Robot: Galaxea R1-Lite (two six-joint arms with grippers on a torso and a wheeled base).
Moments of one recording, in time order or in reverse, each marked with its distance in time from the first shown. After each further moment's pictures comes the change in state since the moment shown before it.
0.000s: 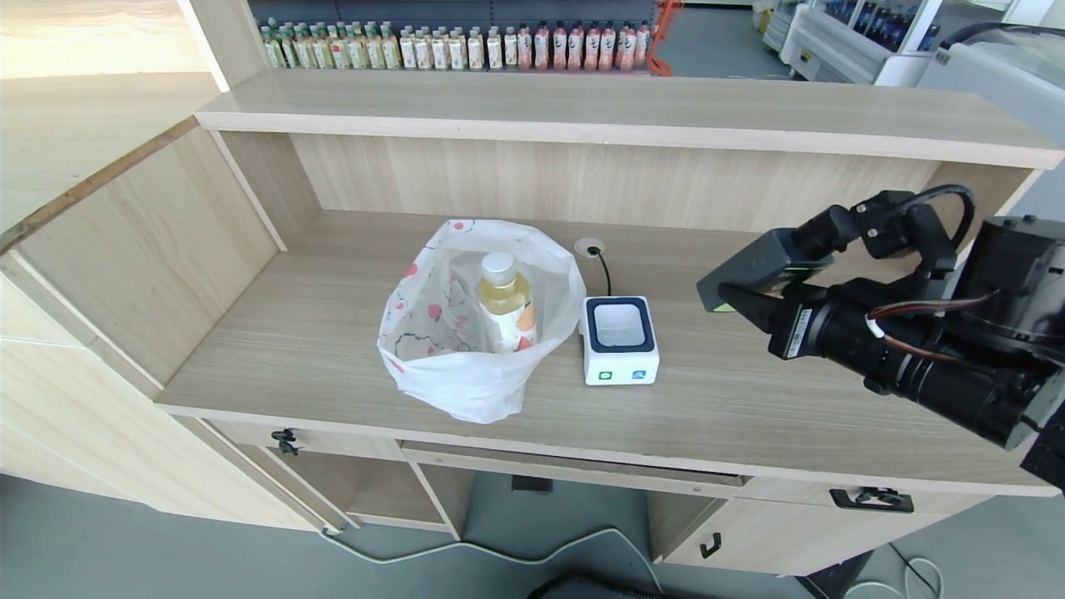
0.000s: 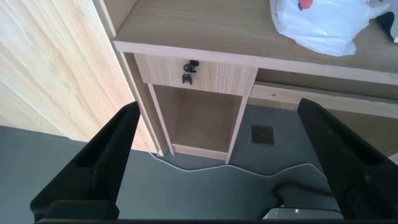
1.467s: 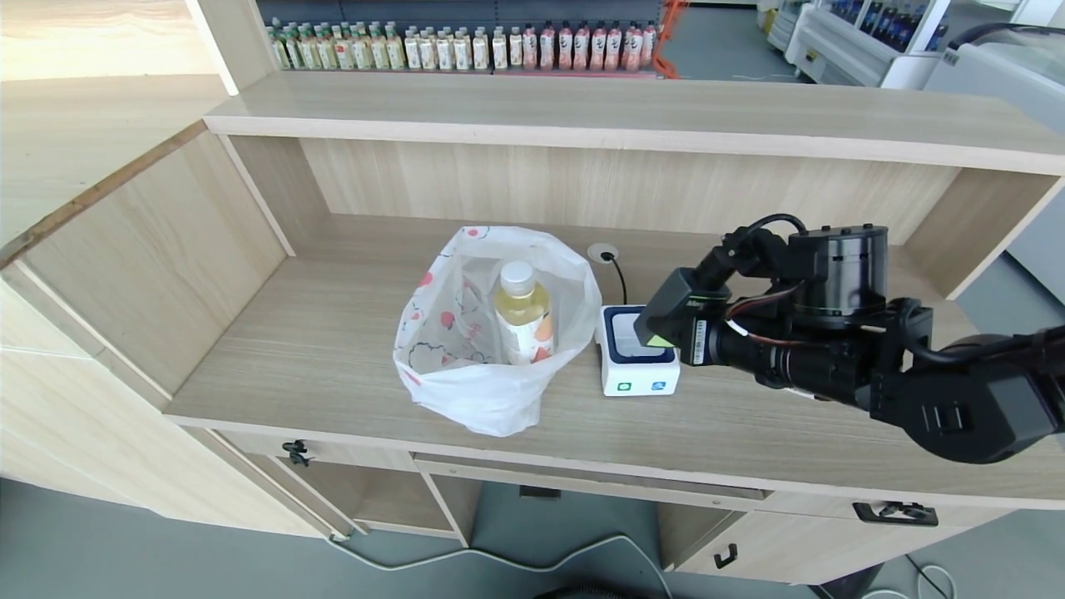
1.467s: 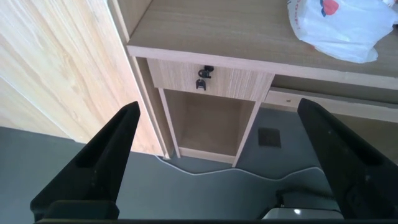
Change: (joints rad) left arm 0.000 0.000 0.000 0.000 0.000 0.000; right arm 0.073 0.232 -0.259 0.292 -0.048 0.136
